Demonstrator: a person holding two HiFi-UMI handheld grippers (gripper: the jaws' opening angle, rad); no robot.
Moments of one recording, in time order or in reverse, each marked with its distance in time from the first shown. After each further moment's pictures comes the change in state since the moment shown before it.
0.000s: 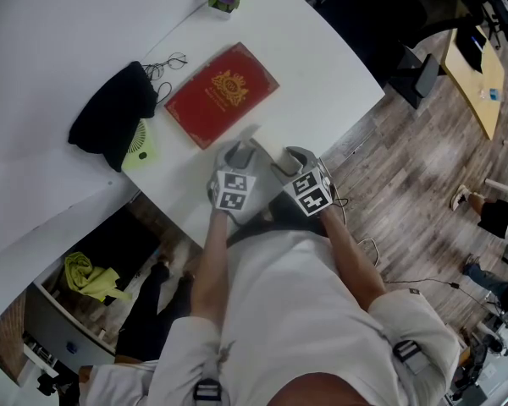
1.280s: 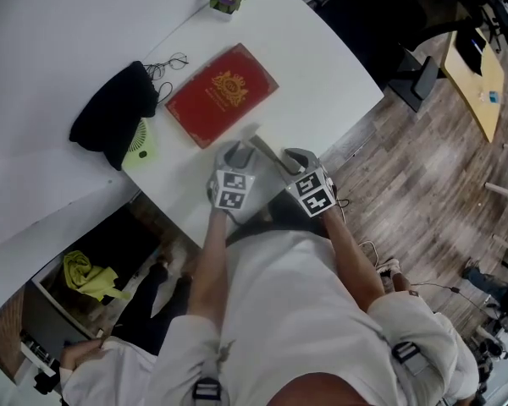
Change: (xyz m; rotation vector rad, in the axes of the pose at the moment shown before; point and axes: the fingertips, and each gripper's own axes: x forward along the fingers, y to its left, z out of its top) left arm -0.001 -0.001 0.003 -0.008 0.008 0.005; right arm -0.012 -0.005 0.006 -0.006 -0.039 -0.002
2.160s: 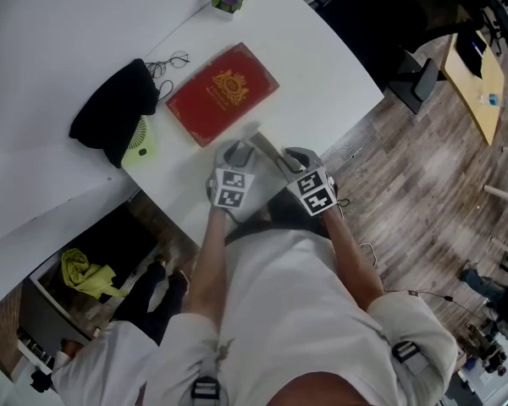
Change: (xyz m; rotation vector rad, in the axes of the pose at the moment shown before) left arm 0.002 0.001 -0.003 -0.010 -0.007 0.000; right arm -0.003 -0.004 0.004 -0.003 -0.013 -0.007
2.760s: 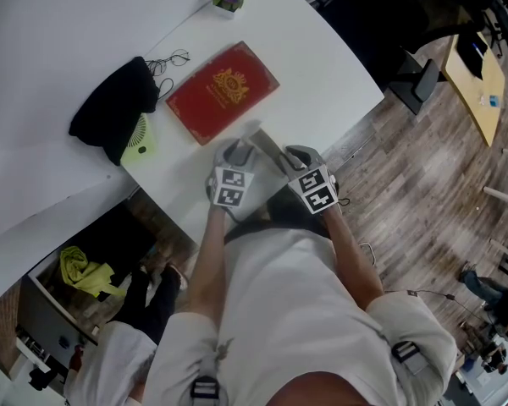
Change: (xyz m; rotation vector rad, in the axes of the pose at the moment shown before) left arm 0.000 0.000 0.000 -0.002 -0.002 0.005; right arm -0.003 -0.006 0.003 0.003 -0.006 -0.011
